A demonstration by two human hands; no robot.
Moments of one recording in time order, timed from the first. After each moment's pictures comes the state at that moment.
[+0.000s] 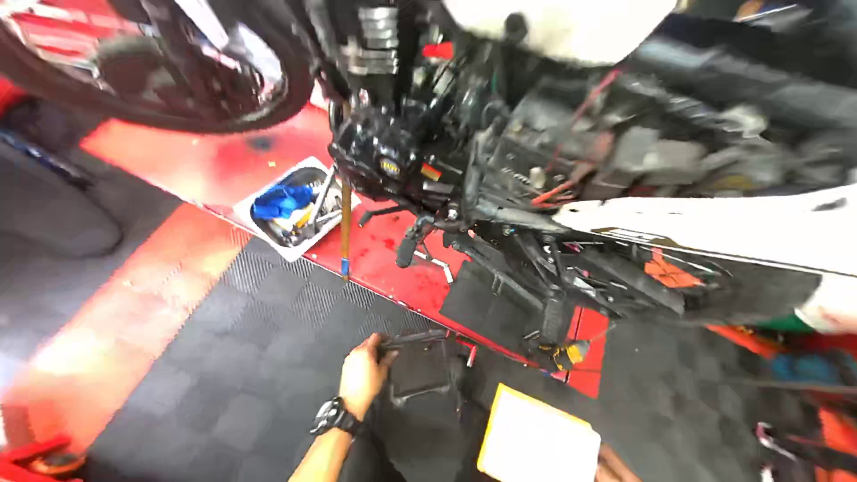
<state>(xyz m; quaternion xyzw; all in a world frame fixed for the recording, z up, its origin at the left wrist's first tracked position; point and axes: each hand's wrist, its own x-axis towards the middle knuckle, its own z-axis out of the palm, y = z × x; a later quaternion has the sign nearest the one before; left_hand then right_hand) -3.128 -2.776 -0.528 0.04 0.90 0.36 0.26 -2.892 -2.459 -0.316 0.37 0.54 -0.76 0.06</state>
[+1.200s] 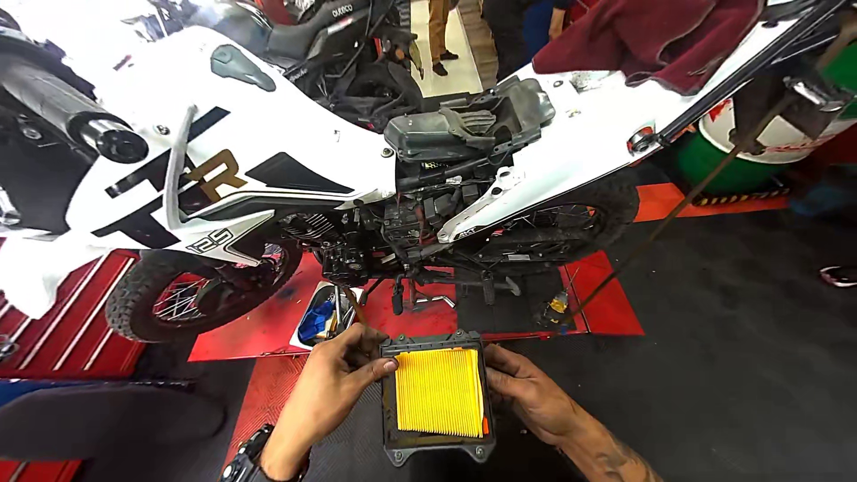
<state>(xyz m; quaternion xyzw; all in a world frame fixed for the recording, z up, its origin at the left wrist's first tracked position) -3.150 -2.783 -0.106 0.35 0.80 0.43 0.23 -2.932 -2.542 -0.181 0.06 0.47 -0.88 0.01</state>
